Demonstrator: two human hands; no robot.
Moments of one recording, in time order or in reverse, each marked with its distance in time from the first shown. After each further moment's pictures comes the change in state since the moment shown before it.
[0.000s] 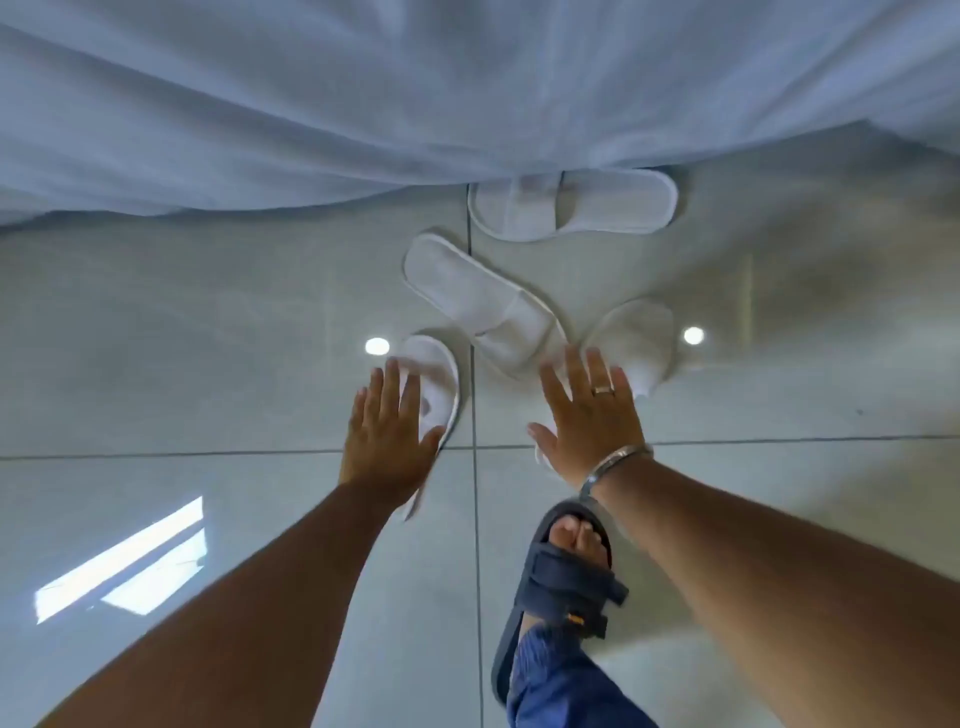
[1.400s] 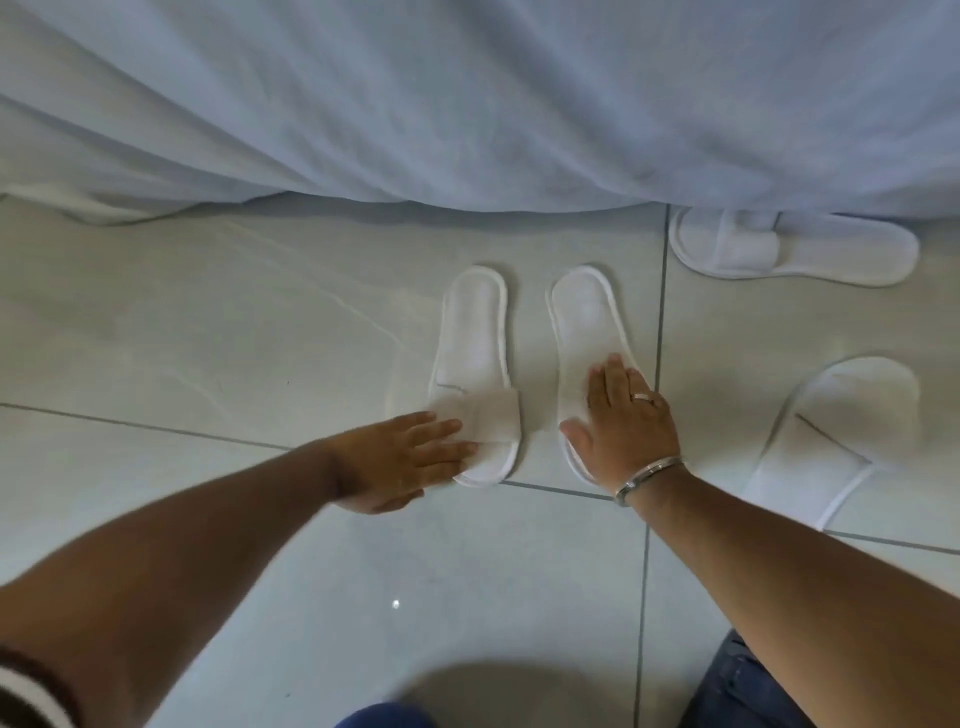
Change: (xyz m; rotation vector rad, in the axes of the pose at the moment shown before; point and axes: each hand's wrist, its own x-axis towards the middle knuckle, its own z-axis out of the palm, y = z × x) left_hand -0.008 -0.248 0.034 0.451 -0.001 0.937; right_hand 0.104 -0.155 0.071 -0.026 0.238 -0.051
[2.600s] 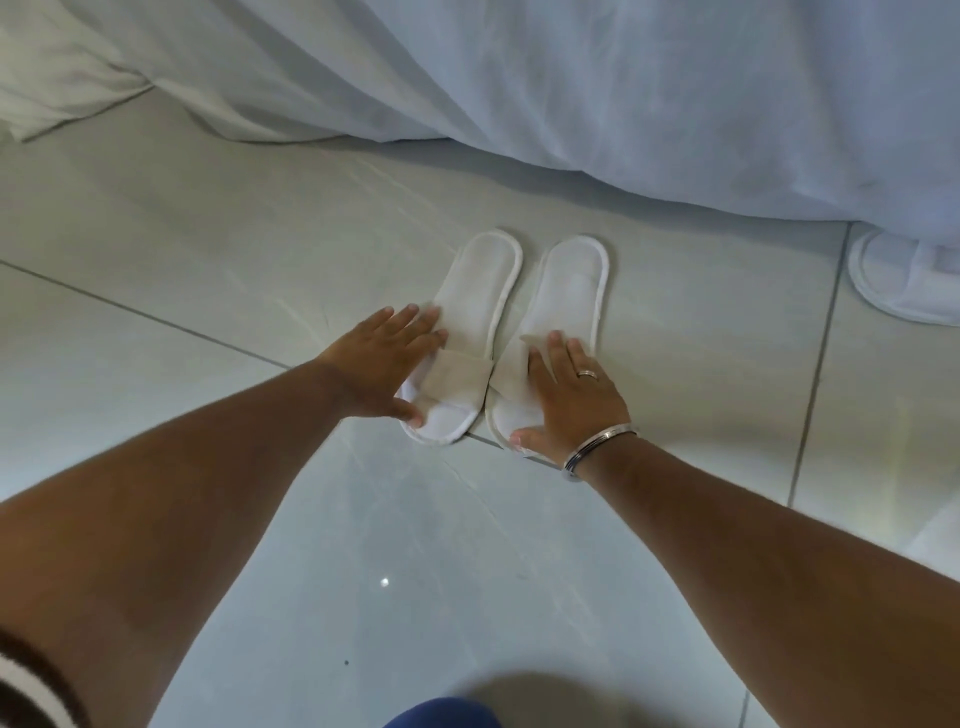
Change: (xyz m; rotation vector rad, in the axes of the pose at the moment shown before) left_hand -0.111 -0.058 0.018 -0.255 -0.148 -0.796; right_hand 0.047 -0.176 -0.004 0.119 -0.017 -0.351
